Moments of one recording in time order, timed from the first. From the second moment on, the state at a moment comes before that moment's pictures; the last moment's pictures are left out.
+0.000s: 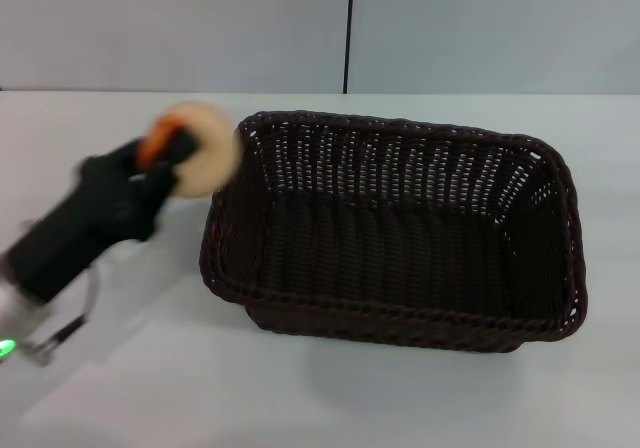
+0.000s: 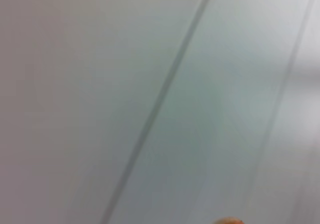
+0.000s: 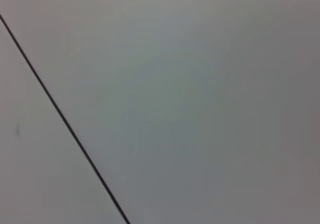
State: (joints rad) left arm -0.39 -2.06 -0.13 0.09 2.20 1.81 -0.89; right arm 0.28 2.07 -0.21 -0.26 -0.96 -1.44 1.04
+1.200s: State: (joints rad) left arm -0.21 -2.06 -0.65 0.00 2.18 1.91 -0.66; right arm 0.25 2.07 -0.16 -0.22 -0.92 -1.52 1.05
